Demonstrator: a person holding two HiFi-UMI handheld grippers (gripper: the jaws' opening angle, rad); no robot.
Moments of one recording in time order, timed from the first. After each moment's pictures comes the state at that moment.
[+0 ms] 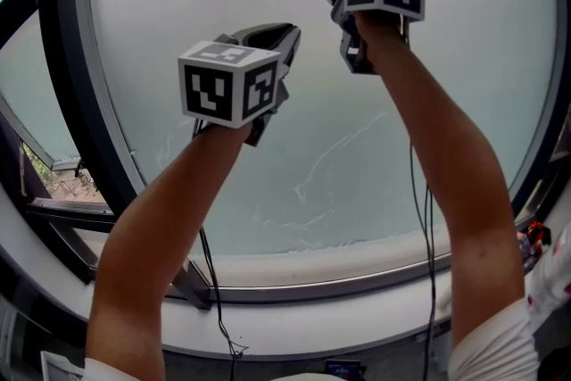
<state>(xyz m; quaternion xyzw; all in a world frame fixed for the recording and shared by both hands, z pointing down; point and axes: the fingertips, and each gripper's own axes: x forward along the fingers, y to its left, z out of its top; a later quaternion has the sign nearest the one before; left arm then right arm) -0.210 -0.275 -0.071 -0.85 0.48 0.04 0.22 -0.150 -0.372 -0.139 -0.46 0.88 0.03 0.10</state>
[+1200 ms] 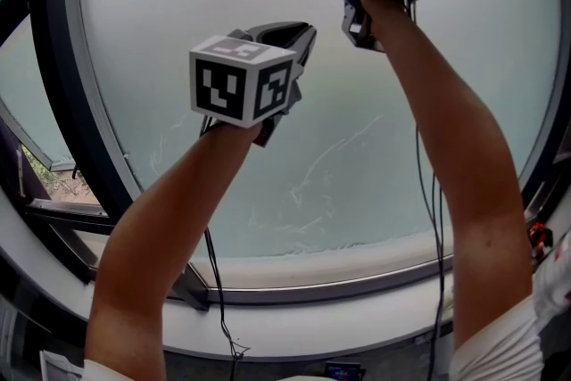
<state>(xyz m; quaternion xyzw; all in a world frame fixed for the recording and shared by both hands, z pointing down) -0.174 -0.291 -0.074 -0.86 0.46 0.02 0.21 -0.133 -0.404 -0.175 -0.44 0.89 -0.02 0.12</state>
